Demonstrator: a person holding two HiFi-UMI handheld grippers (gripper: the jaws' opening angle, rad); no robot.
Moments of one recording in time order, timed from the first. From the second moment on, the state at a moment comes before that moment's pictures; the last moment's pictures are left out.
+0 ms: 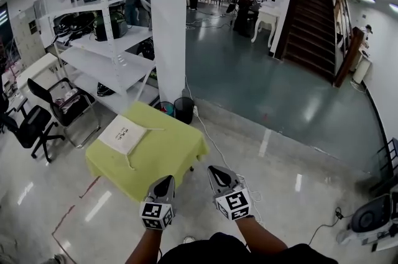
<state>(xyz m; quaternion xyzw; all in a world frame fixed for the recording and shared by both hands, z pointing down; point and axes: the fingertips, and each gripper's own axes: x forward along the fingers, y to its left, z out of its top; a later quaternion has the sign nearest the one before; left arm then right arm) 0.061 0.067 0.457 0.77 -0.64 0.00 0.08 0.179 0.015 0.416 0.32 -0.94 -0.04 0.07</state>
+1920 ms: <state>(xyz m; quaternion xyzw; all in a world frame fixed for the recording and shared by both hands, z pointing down) -0.096 -0.072 0.521 0.53 -0.83 0.04 0.15 0.012 -0.211 0.496 0.05 -0.99 -0.01 0.11</state>
